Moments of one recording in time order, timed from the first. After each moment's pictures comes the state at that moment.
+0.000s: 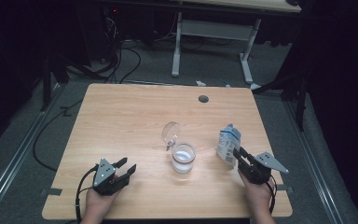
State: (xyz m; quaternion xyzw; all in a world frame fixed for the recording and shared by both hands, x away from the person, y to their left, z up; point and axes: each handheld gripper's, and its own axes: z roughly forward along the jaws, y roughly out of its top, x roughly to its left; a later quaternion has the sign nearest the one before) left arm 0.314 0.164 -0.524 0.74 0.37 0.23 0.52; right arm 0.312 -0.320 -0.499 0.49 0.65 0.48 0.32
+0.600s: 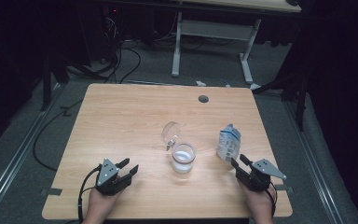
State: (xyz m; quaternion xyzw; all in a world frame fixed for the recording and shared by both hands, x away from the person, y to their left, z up) left arm 0.317 0.157 -0.529 0.74 0.37 0.22 0.51; right arm 0.292 -0.317 -0.510 0.50 0.68 0.44 0.32
